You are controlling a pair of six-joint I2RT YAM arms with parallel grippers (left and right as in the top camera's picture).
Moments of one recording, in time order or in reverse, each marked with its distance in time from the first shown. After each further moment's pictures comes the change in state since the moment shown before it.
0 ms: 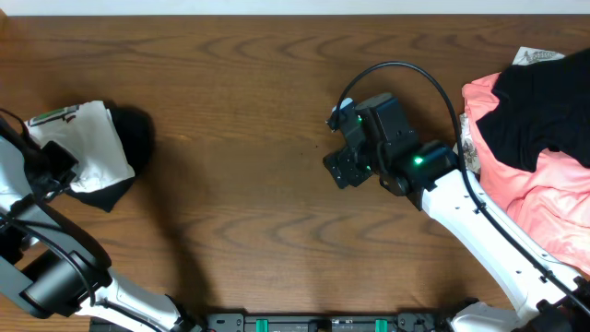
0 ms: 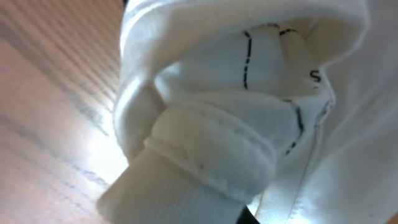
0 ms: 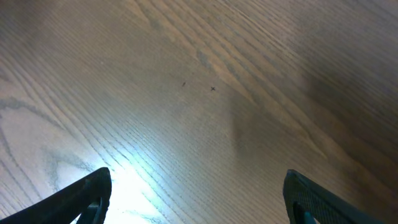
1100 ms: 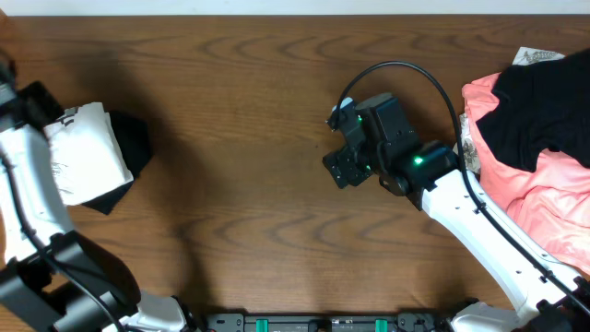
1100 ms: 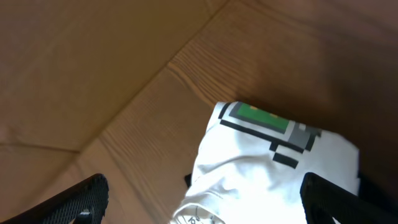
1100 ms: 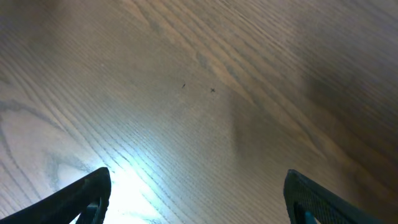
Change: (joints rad) left arm -0.213 -0.193 -0.002 0.441 -0.461 0.188; right arm 0.000 0.000 0.000 0.005 0.000 0.007
